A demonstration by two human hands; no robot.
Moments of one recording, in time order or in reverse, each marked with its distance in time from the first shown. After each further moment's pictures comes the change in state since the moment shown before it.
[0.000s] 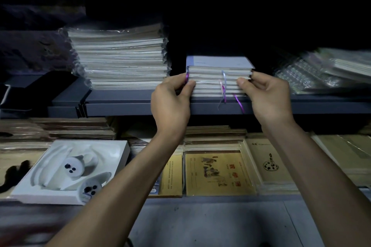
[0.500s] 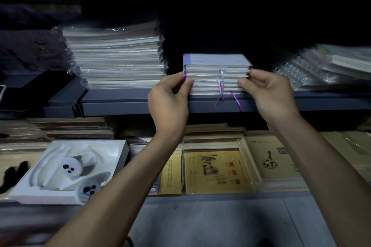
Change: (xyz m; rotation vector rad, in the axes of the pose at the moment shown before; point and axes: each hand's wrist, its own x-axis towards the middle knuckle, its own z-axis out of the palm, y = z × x) left_hand -0.005 0.004 0.002 -0.001 0.058 -0.002; right_hand 0.001 -0.005 -0.011 -0.039 -0.104 -0.044
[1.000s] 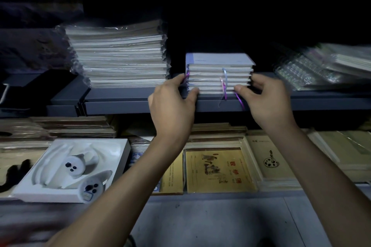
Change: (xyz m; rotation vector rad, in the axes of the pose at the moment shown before) left_hand -0.006 0.000 -0.008 0.291 -0.092 0.049; right_hand -0.008 0.009 0.005 -0.363 0.032 -0.078
